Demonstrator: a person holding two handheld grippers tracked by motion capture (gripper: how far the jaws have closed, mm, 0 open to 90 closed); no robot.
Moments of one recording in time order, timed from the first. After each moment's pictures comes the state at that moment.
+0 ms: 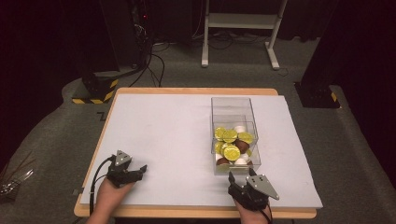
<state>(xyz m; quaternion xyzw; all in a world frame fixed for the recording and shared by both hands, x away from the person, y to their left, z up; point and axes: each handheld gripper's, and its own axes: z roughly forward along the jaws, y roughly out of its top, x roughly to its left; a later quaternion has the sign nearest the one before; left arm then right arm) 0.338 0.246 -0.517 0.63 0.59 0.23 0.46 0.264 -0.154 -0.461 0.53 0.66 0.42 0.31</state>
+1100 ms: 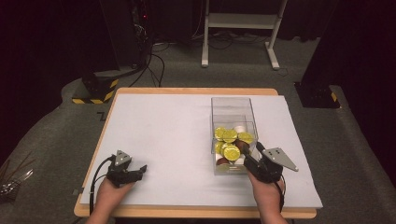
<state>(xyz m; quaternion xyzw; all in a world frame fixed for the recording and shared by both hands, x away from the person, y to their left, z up) 0.338 0.247 -0.517 0.63 0.58 0.23 0.46 0.327 -0.189 -0.421 0.51 0.64 0.48 0.32</state>
